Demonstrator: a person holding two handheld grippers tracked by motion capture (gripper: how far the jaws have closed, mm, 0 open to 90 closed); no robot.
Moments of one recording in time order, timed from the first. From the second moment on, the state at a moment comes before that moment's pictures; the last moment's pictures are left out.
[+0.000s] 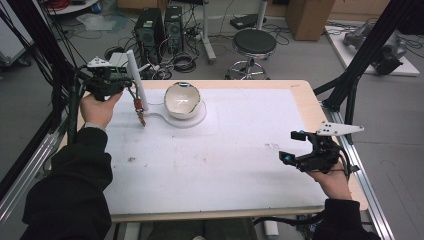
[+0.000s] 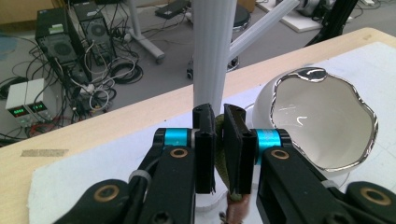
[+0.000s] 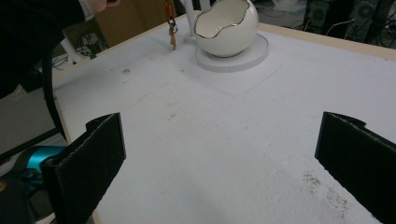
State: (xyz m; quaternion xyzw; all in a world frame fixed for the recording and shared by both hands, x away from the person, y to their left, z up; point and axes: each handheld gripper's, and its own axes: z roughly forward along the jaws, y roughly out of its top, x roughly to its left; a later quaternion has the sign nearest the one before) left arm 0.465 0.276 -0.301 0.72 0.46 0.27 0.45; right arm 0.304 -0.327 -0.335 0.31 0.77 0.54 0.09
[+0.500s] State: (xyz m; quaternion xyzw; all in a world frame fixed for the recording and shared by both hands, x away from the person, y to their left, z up) left arm 0.437 0.288 -0.287 0.71 0.44 0.20 0.52; right arm 0.305 -0.320 -0.335 0.31 0.78 0.54 0.09
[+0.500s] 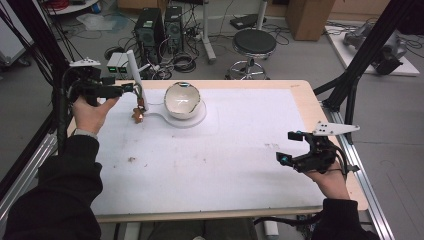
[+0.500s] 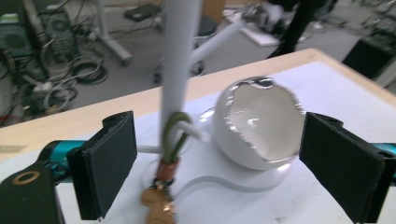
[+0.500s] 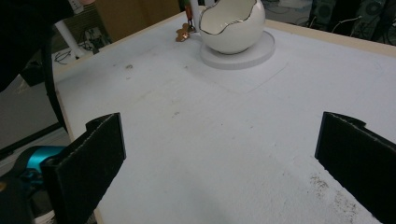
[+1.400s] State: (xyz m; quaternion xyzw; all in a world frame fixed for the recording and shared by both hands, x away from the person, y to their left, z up) left arm 0.289 0.277 -0.274 0.69 0.31 0.15 0.63; right arm 0.299 -0.334 -0.311 0.31 0.76 0.56 0.12
